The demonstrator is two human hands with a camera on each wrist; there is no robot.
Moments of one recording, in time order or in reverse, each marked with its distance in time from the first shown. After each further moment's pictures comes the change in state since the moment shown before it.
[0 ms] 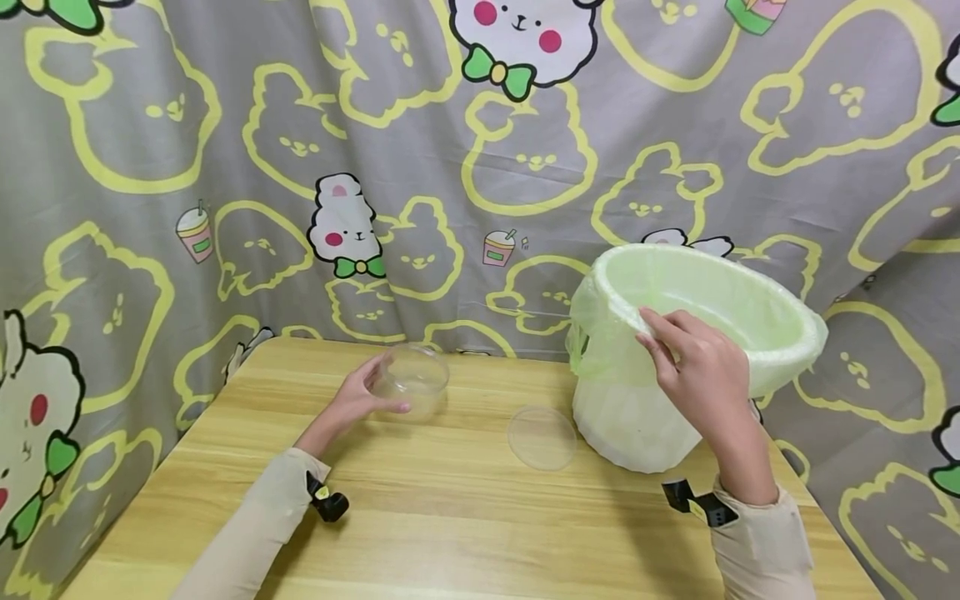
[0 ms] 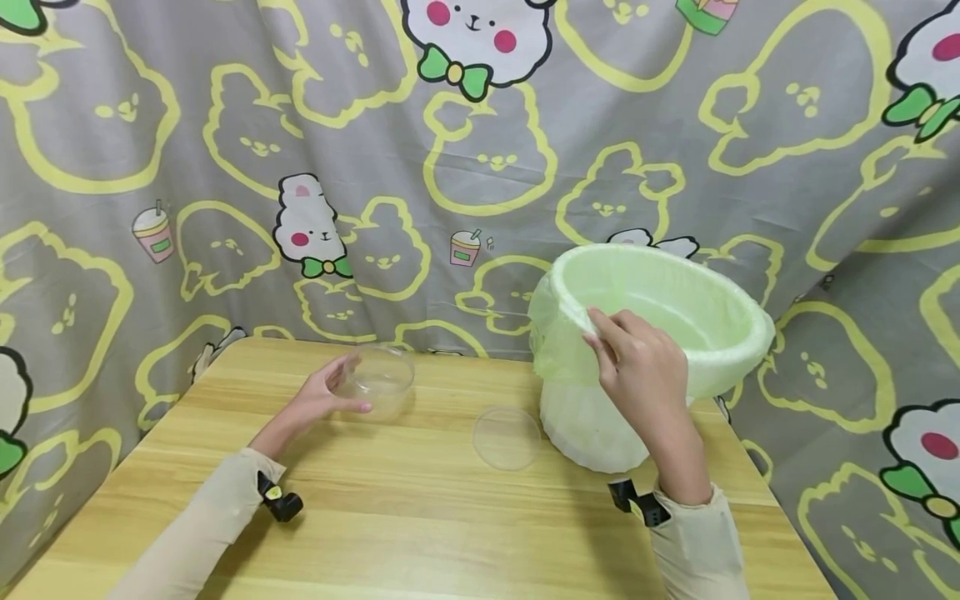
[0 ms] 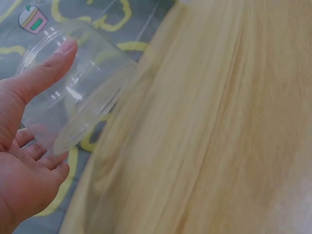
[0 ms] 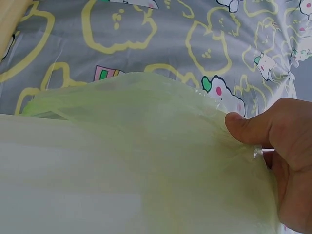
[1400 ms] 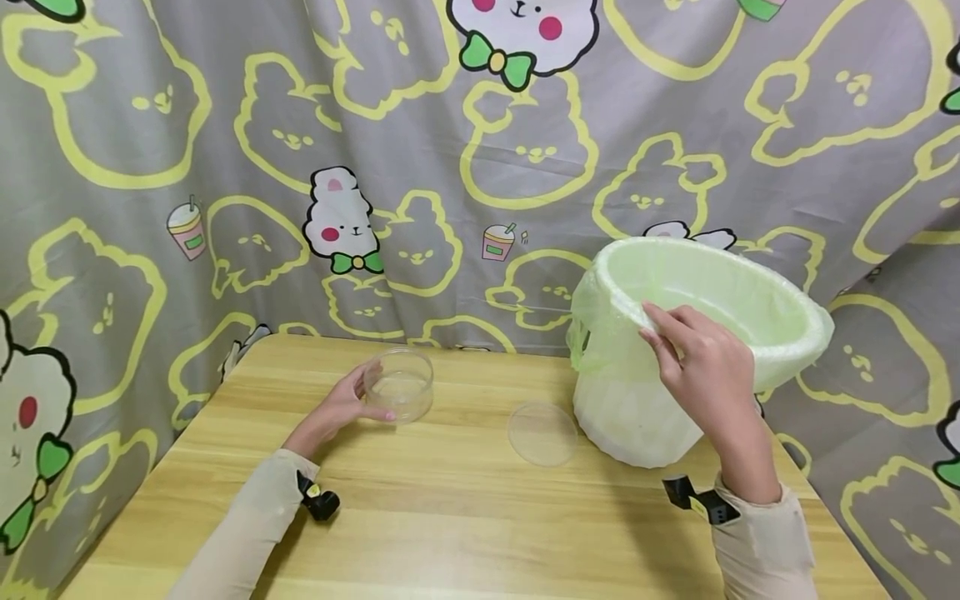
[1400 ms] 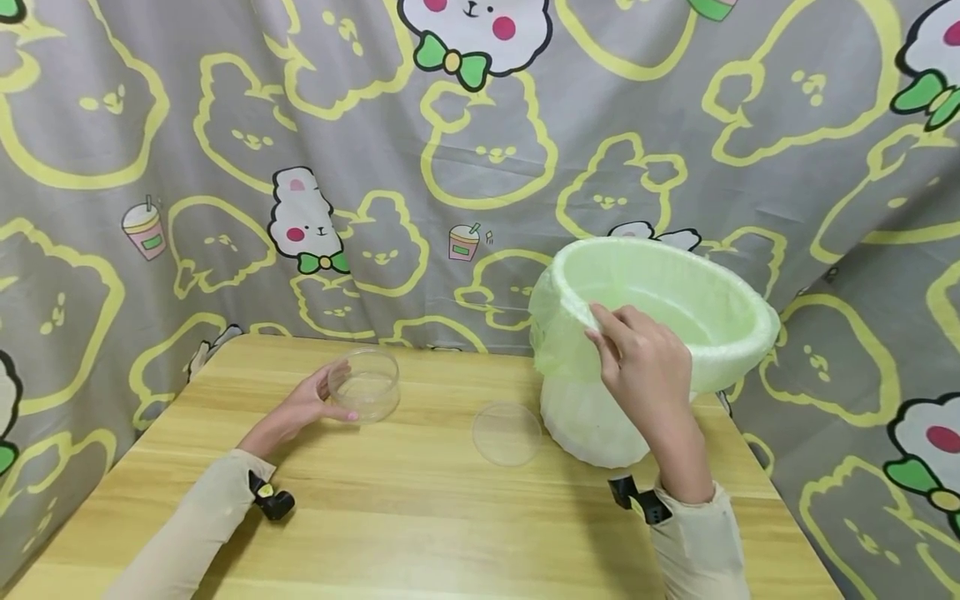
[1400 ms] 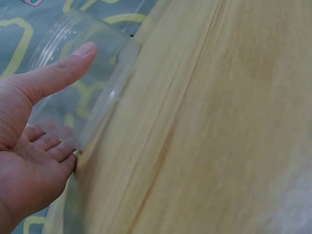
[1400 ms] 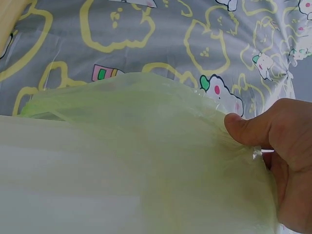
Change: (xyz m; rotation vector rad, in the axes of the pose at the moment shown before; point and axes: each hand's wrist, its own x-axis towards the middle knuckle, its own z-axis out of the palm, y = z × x) left_hand -0.005 -0.024 -0.018 -0.027 -0.083 -0.043; right_hand 0.001 -0.003 0.002 -0.010 0.008 0.006
